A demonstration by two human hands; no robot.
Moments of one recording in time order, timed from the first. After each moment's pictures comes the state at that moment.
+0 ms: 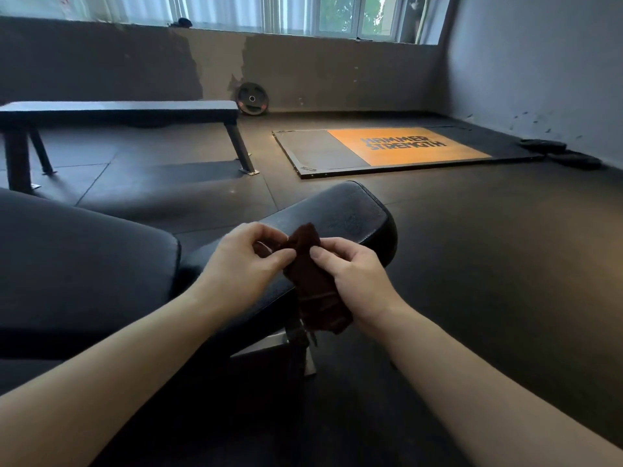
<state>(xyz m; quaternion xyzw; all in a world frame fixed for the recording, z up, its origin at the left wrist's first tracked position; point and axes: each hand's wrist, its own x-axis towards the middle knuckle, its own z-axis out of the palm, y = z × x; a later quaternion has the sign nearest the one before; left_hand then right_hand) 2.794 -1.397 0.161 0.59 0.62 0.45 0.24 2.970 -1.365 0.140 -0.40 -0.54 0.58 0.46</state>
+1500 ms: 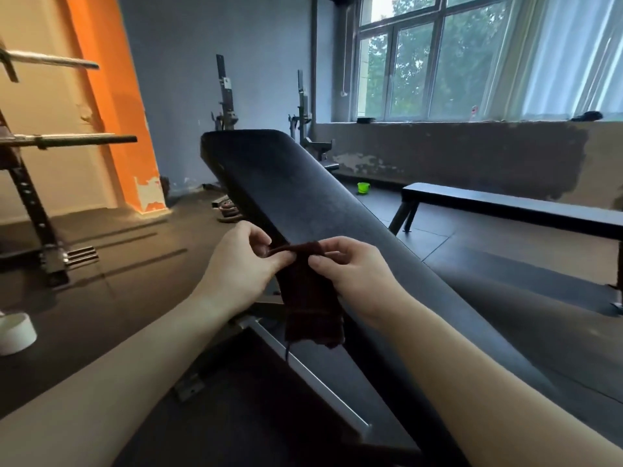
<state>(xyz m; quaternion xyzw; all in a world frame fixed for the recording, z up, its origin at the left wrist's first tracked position) 2.427 -1.700 0.319 0.18 0.86 0.45 -0.16 2.475 -1.520 0.298 0.02 -0.71 0.69 0.16</state>
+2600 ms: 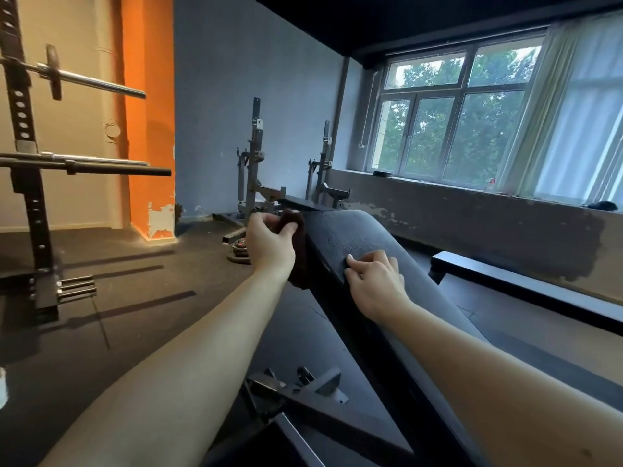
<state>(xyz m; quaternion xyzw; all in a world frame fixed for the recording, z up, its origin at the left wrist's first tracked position) 2.104 -1.775 0.417 0.04 0.69 0.67 -0.26 2.203 -1.613 0.401 -0.08 -0.95 0.19 0.22</state>
